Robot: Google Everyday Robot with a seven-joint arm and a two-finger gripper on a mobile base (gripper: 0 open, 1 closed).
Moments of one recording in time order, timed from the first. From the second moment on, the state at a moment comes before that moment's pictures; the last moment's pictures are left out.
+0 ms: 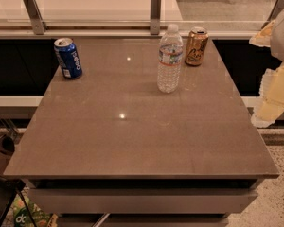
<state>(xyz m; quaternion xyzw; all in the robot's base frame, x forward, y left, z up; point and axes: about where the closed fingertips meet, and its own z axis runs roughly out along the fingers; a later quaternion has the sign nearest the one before) 0.438 -0.214 0.986 -0.60 0.78 -0.05 0.17</state>
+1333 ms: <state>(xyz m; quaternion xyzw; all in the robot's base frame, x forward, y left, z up) 0.487 -0.238 0.994 -0.50 0.82 -0.06 0.25</state>
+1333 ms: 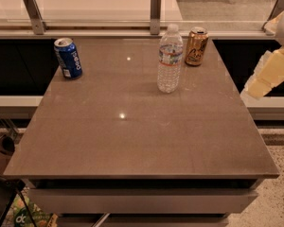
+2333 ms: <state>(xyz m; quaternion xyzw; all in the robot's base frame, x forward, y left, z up) 0.585 -0.266 0.960 -0.36 0.85 0.03 0.38</state>
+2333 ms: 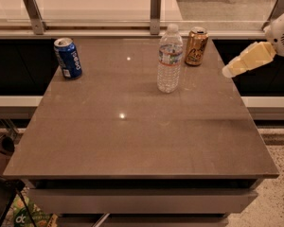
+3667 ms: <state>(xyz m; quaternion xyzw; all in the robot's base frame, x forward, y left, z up) 0.660 -0.251 0.929 -0.30 0.83 0.09 0.46</state>
